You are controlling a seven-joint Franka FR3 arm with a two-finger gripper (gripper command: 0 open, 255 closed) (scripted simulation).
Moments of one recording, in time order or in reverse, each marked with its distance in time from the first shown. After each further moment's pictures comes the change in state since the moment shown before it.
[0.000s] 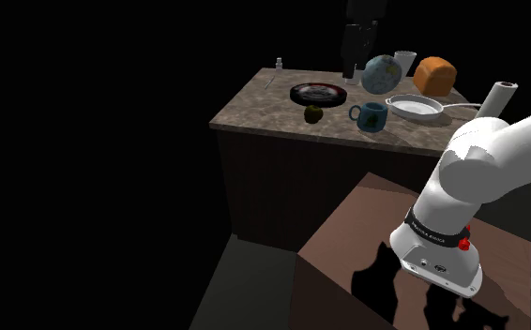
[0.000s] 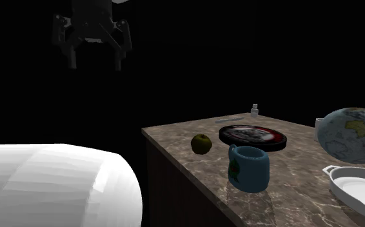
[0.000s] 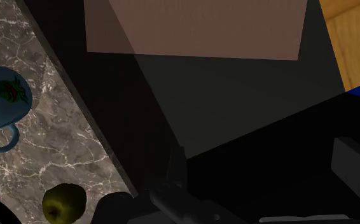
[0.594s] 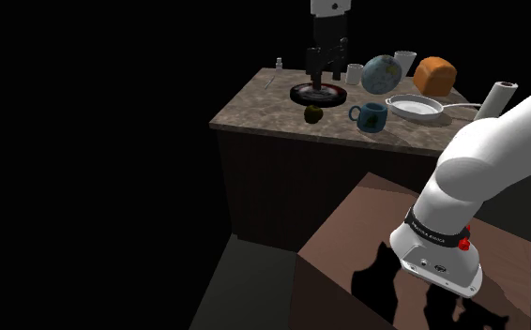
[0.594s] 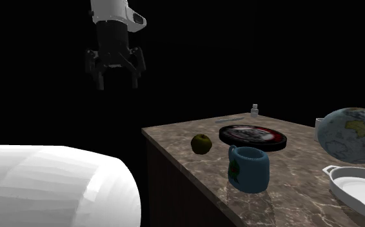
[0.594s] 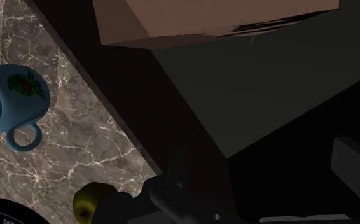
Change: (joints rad) arm -0.071 0.249 0.056 0.049 -0.057 0.160 0.157
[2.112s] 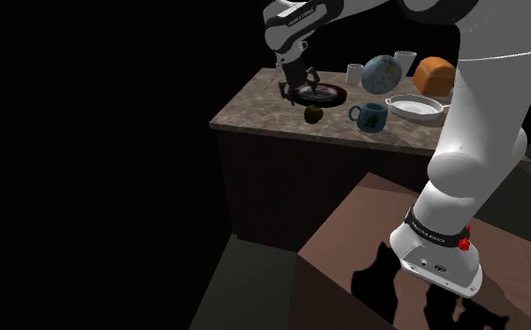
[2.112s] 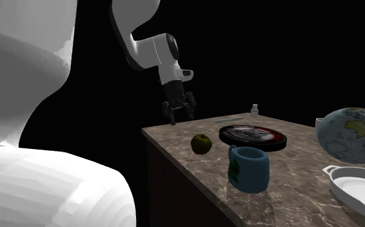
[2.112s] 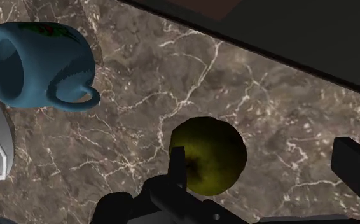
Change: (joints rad) arm -0.153 0.831 -0.042 0.545 -0.291 0.100 0.513
